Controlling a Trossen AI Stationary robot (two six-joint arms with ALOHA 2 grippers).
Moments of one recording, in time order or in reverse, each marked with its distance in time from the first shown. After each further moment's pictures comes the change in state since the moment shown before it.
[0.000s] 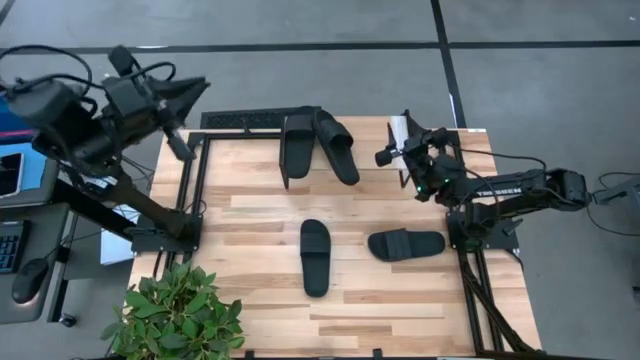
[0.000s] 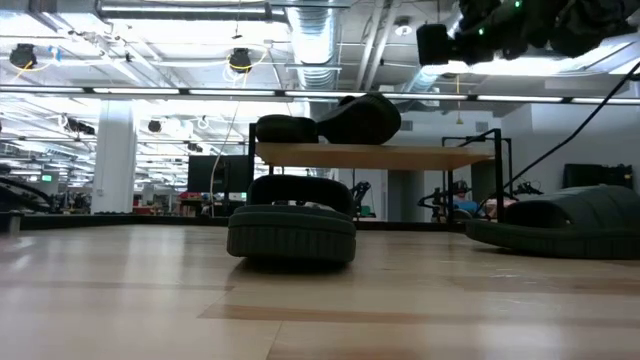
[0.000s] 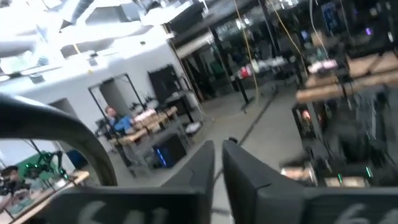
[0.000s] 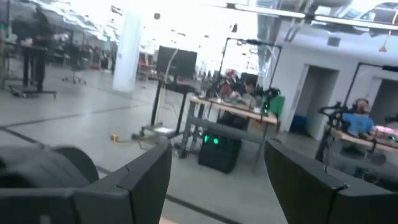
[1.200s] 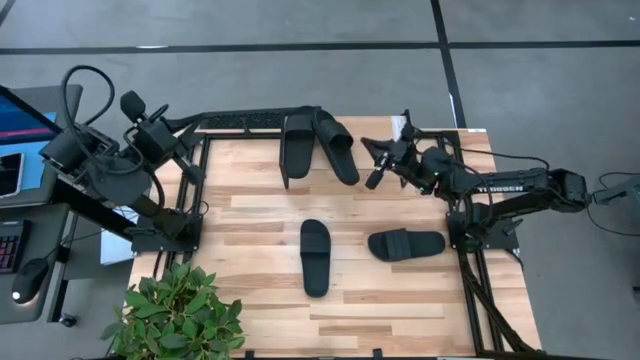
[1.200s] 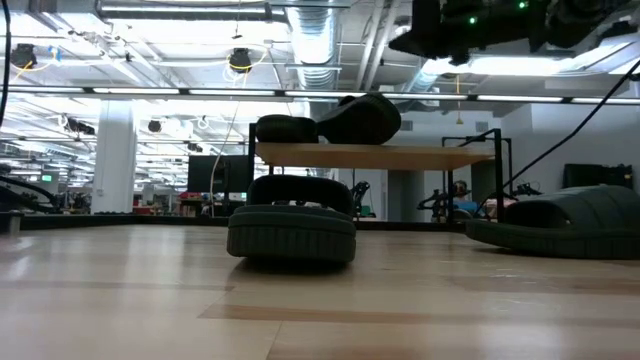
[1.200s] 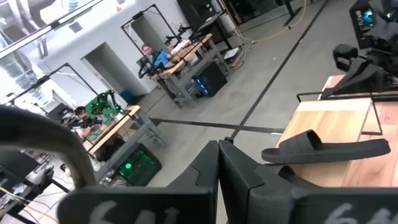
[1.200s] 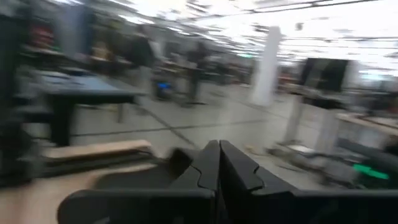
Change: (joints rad) left arm -0.190 -0.013 -0.129 -0.761 -0.437 -0.666; right arm -0.039 0.001 0.072 -0.276 -0.667 0.304
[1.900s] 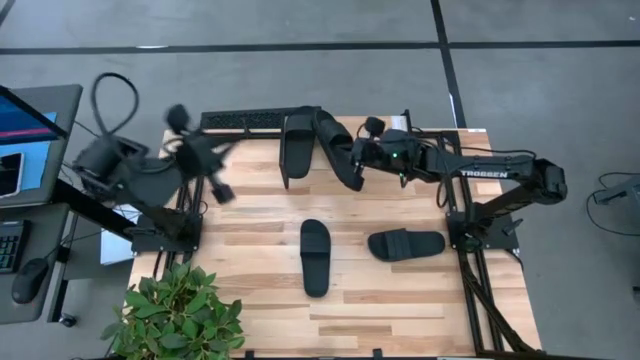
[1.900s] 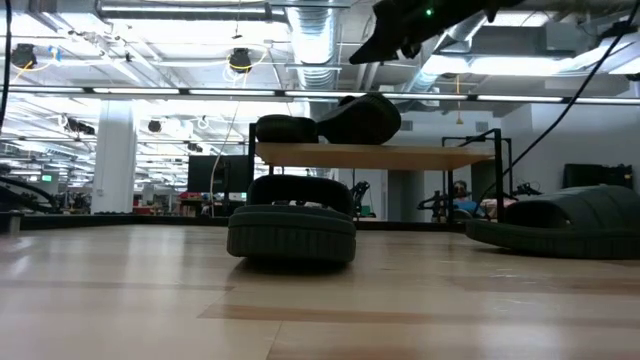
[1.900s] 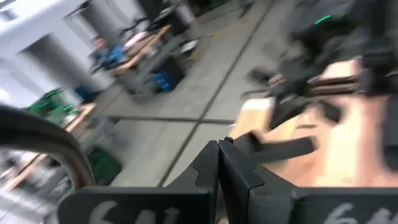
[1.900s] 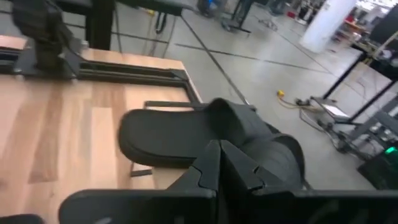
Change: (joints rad) left arm 0.103 0.101 -0.002 0.242 0.275 0.148; right arm -0.013 0.224 0.437 -0.640 -0.130 -0.096
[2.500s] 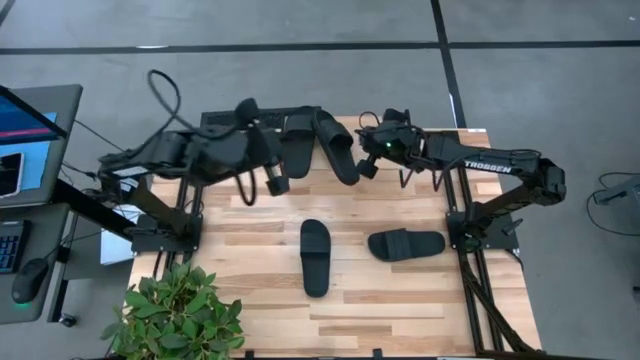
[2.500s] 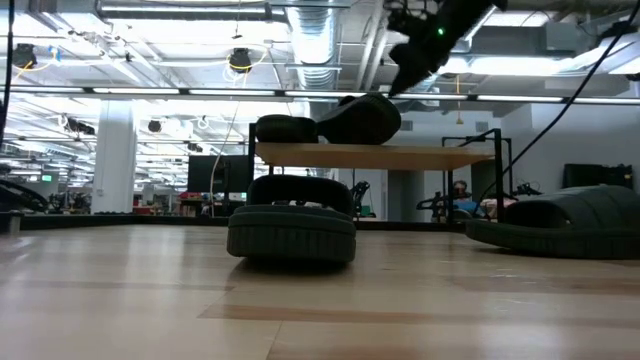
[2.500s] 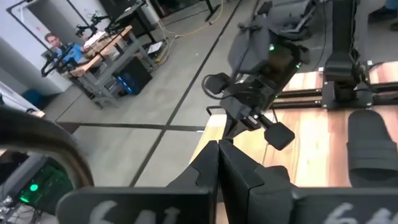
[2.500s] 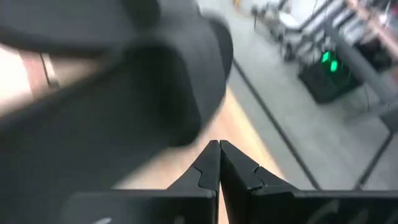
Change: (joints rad) left arm 0.312 0.093 -0.138 0.411 0.407 0.202; right arm -0.078 0.004 0.106 -0.459 0.236 0.069
